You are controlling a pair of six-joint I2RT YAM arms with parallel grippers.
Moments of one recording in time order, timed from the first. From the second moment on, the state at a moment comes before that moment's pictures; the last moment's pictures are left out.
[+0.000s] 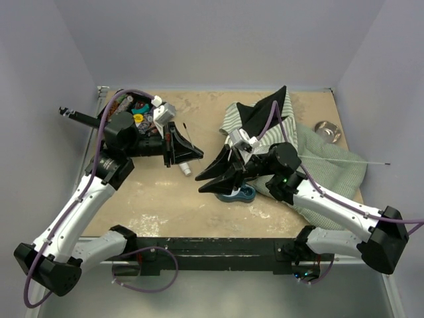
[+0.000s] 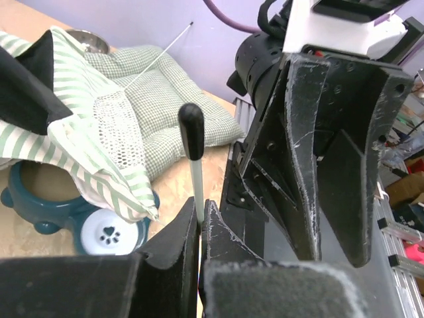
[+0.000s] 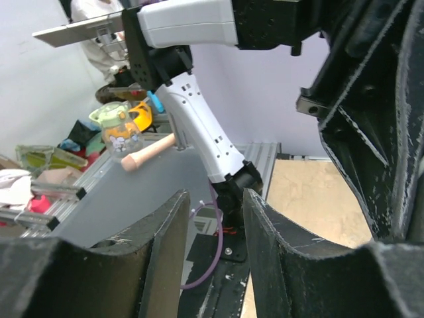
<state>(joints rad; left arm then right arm) -0.45 1.02 1.08 -0.19 0.97 -0.34 0.85 1.14 0.84 0.71 -0.94 0.51</state>
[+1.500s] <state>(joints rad) -0.44 0.93 1.06 -0.10 0.91 -0.42 0.82 1.17 0.84 0.63 -0.61 0.35</state>
